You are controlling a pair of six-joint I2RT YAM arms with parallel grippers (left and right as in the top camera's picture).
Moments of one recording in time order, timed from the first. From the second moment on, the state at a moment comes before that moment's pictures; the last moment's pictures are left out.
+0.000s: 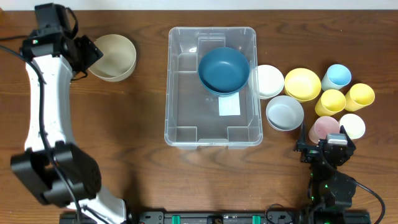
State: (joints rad) left arm 0.23 1.83 1.71 -1.02 -0.07 -0.52; right arm -0.07 0.02 0.01 -0.06 0.06 -0.09
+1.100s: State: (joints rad) left arm 0.25 2.16 1.70 -0.86 0.10 -0.53; right arm -0.07 0.02 0.01 -0.06 0.06 -0.09
